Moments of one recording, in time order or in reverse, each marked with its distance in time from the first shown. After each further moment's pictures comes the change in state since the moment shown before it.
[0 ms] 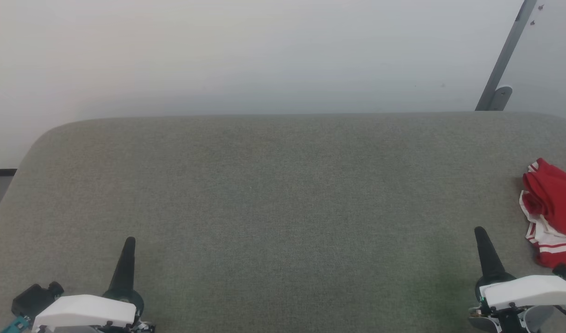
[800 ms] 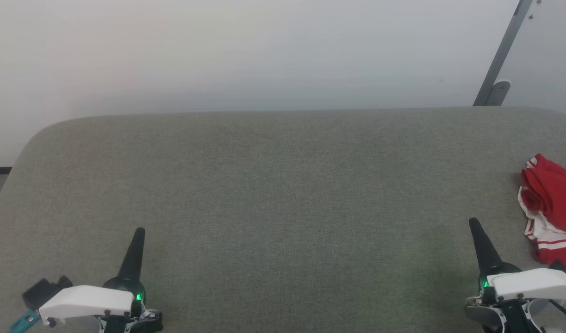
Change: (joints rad) left arm -0.041 -0.029 0.004 0.022 -0.202 0.000 0.061; right arm -0.024 0.009 0.002 -0.008 0.242 0.000 0.062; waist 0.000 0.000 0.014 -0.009
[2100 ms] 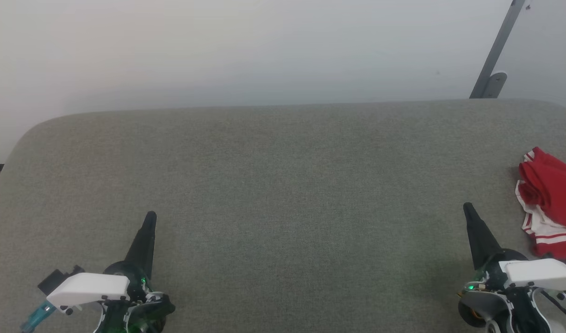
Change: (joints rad) left arm -0.058 -0.033 0.005 0.022 -0.244 0.000 0.072; right arm -0.036 0.011 0.002 -0.013 0.286 -0.001 0.072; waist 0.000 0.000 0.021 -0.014
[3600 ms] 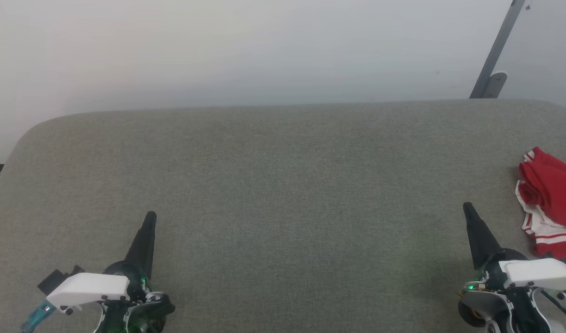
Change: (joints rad) left arm 0.000 0.000 0.000 0.000 0.000 0.000 0.000; right arm -0.001 0.000 0.000 -0.001 0.002 0.000 0.001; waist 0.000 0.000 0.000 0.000
